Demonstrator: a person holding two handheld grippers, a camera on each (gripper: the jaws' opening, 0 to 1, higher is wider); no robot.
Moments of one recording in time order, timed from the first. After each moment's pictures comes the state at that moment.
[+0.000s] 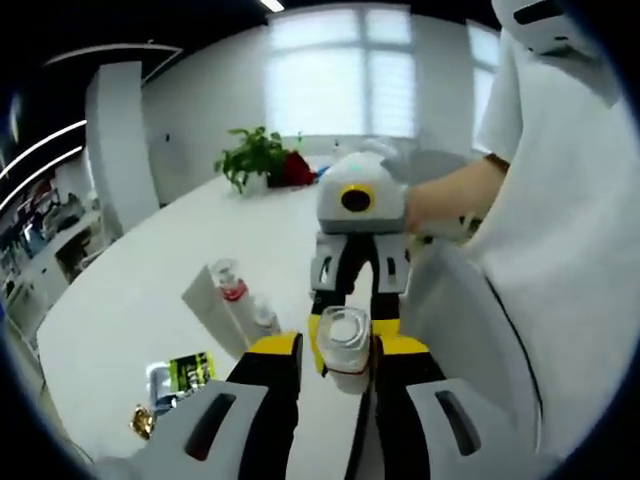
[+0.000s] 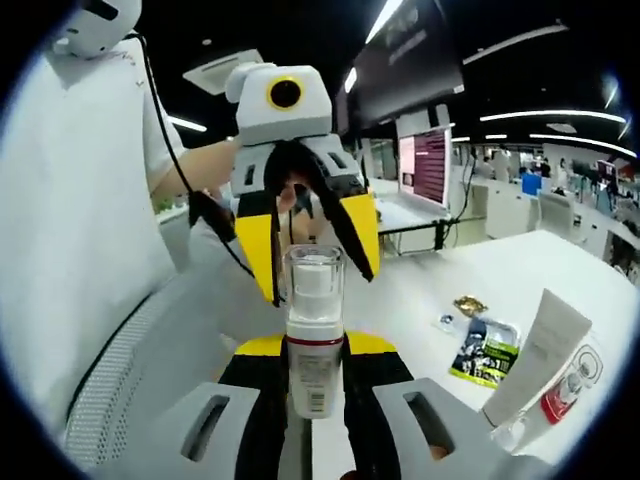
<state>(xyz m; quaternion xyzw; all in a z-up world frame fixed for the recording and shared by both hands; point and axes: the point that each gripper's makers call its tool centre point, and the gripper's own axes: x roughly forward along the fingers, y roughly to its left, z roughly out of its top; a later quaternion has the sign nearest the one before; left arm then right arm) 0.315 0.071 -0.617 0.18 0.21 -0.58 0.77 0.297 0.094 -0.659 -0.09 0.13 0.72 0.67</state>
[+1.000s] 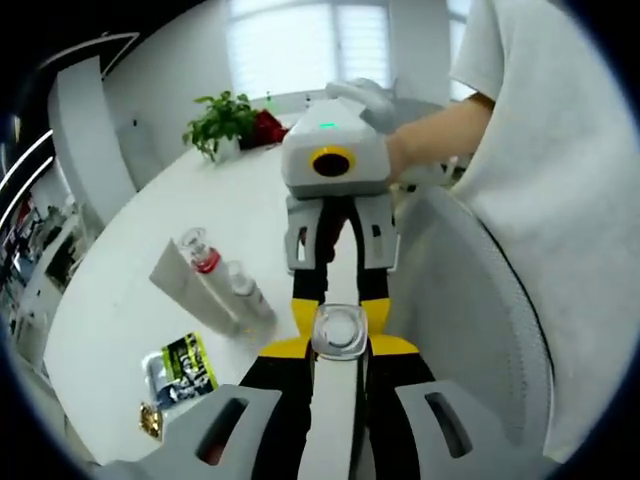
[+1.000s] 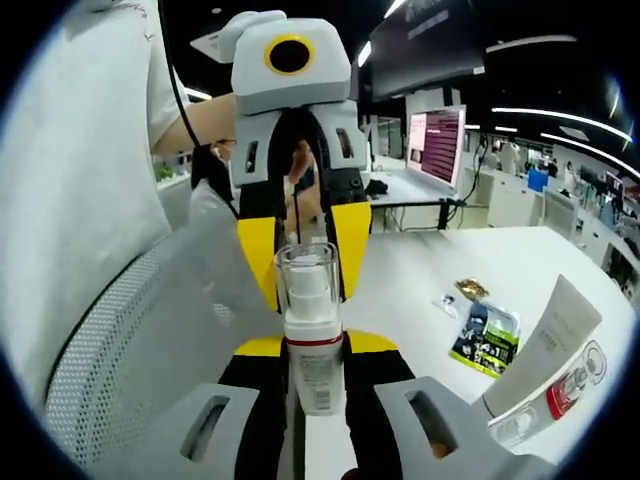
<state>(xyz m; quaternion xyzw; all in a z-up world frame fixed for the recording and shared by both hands) 0.303 0.070 -0.651 0.26 0.26 -0.59 0.72 0.295 0.091 -0.687 -0.15 0.16 0.71 0.67</state>
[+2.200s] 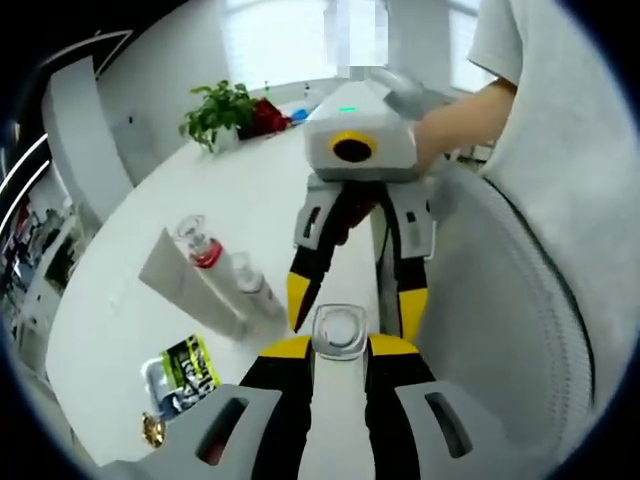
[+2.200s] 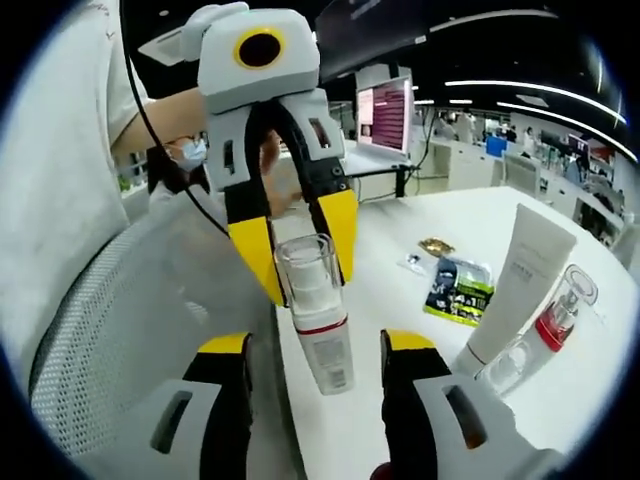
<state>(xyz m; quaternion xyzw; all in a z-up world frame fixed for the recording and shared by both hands) 0.334 0.059 -0.683 0.28 0.26 -0.59 0.71 0.322 0.064 -0.717 -0.14 0.22 0.63 0.74</state>
